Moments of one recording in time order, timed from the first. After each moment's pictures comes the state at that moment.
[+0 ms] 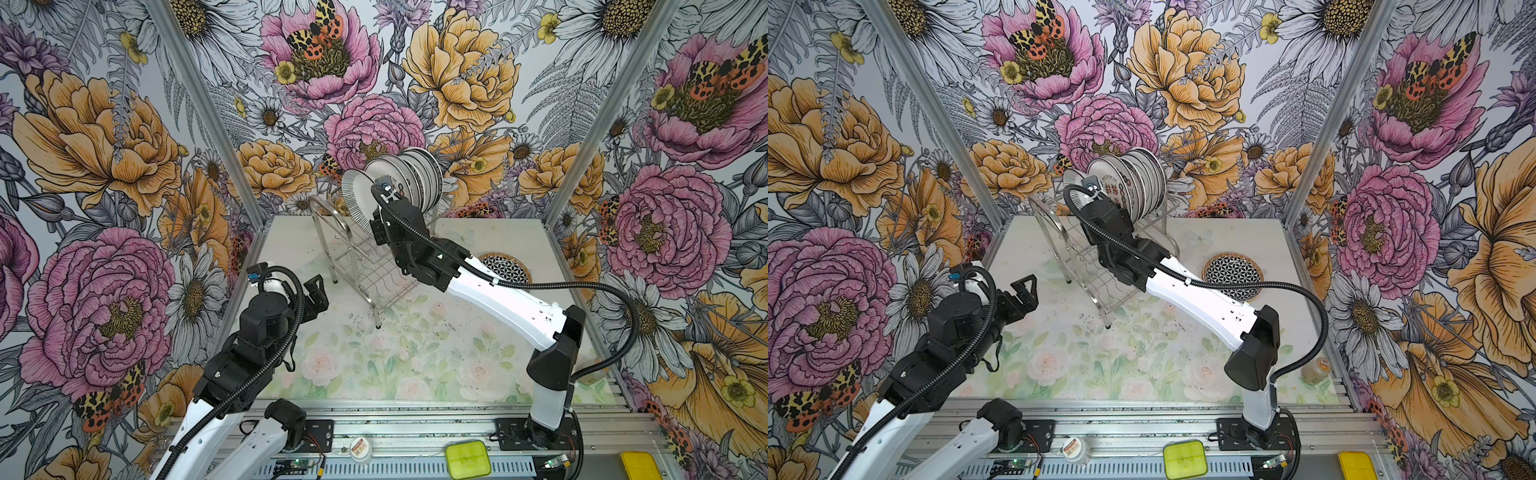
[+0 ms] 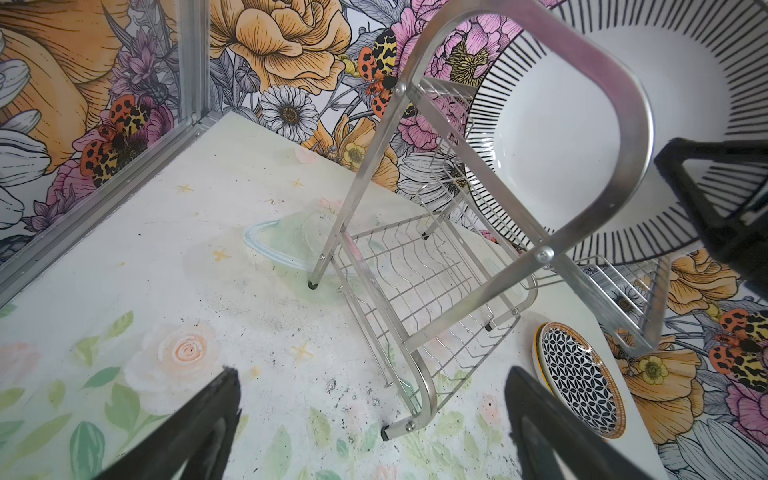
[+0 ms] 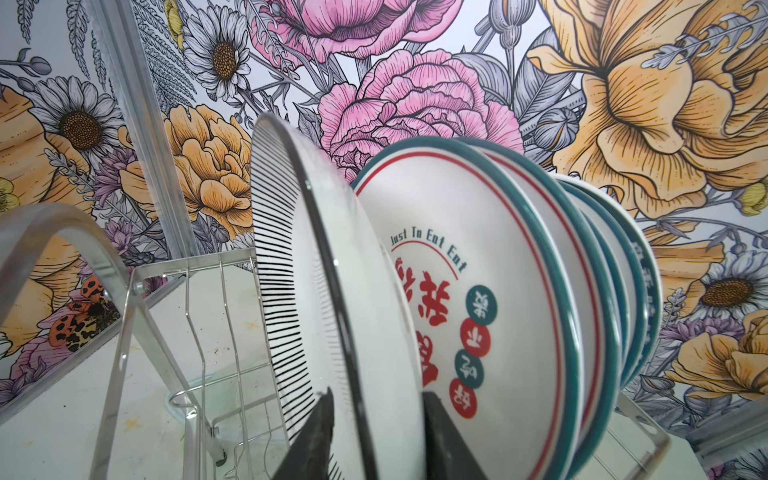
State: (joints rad) left arm -0.46 0.62 0.94 -0.69 -0.39 -0.62; right arm 0.93 1.88 2.01 -0.38 0.66 -0.02
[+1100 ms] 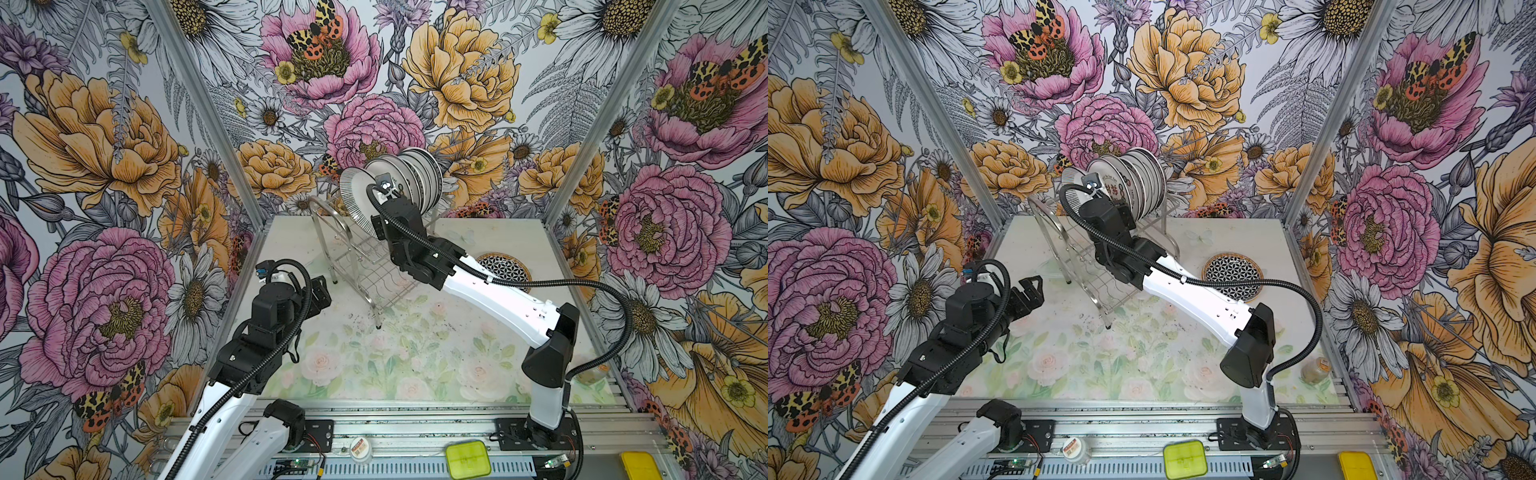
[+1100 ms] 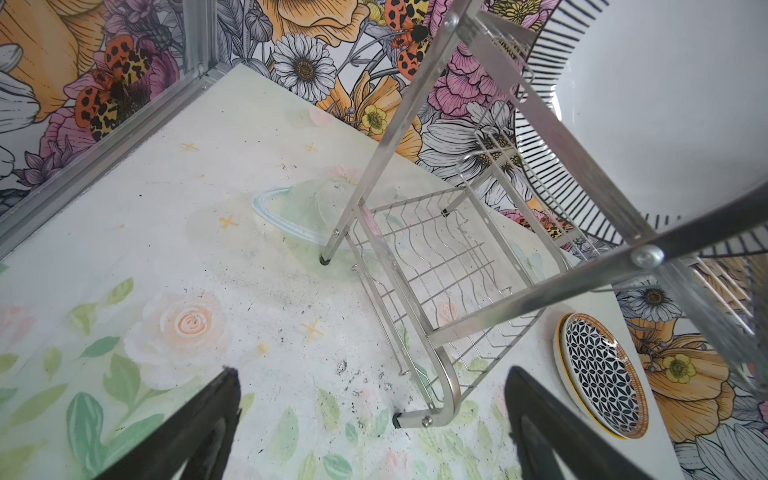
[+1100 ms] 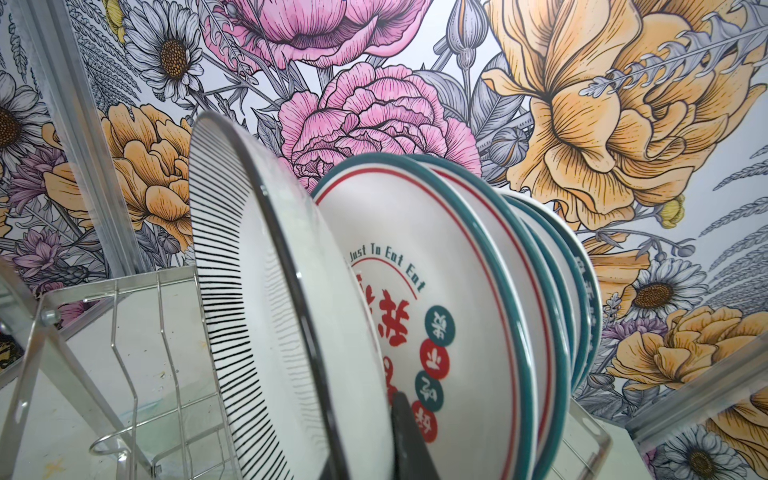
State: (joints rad) left arm -0.35 0.70 0.90 -0.67 -0.28 -0.65; right arm 0.92 1.91 2.03 -0.32 0.77 -0.10
